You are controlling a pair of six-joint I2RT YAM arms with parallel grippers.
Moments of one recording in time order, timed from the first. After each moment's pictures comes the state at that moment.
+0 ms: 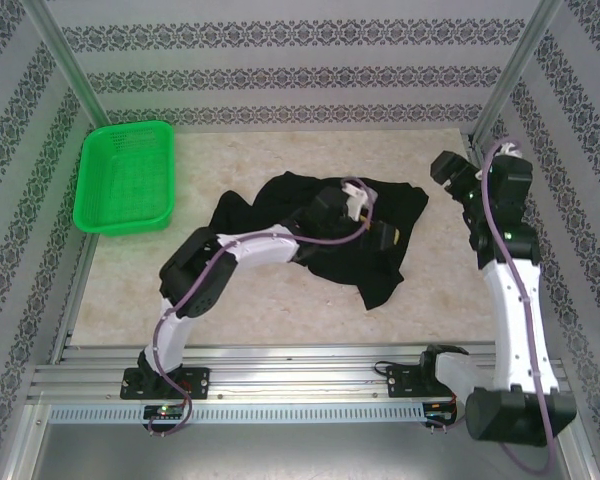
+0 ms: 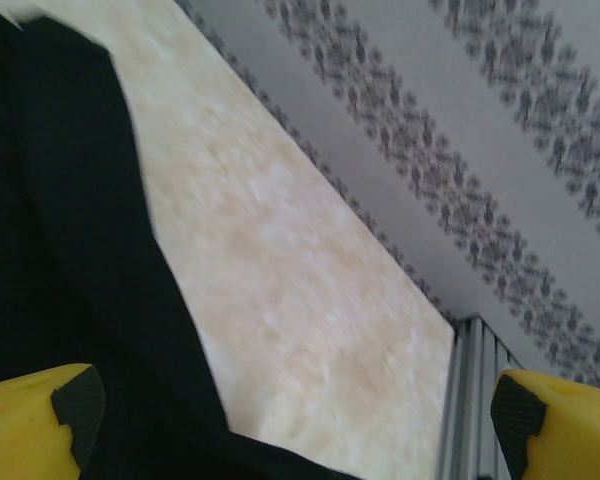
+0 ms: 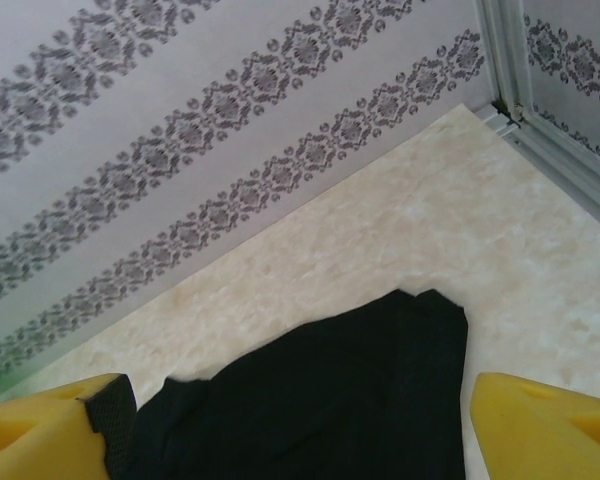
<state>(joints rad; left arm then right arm) -0.80 2.09 1.47 0.27 0.45 -0.58 -0.12 1.01 1.15 -0.53 -0.09 0.54</state>
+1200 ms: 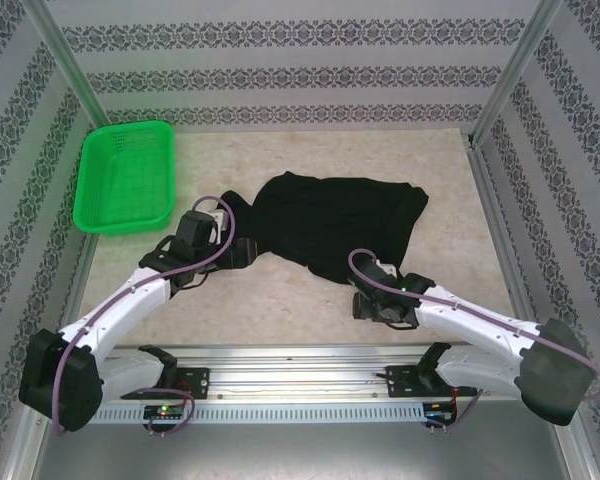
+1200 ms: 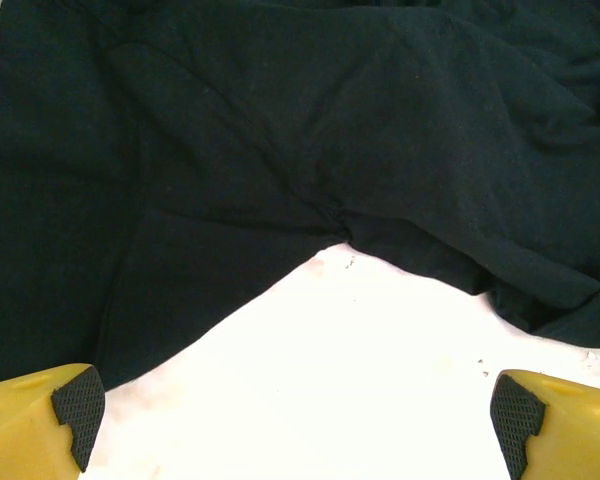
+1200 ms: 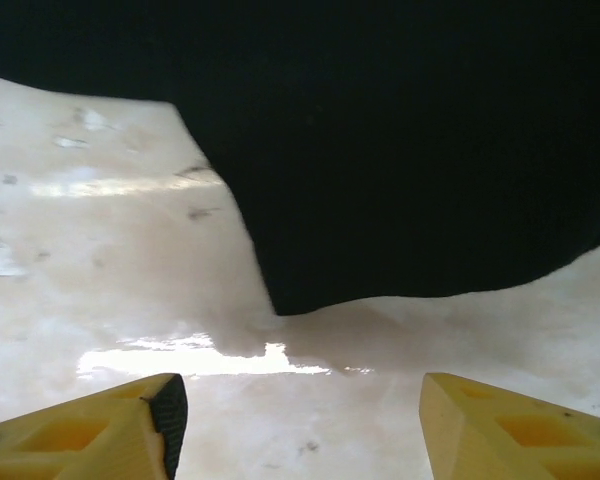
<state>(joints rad) -0.37 1.13 0.71 -0.39 0.10 -0.42 0.79 1.11 0.58 -0.80 0.18 0.86</state>
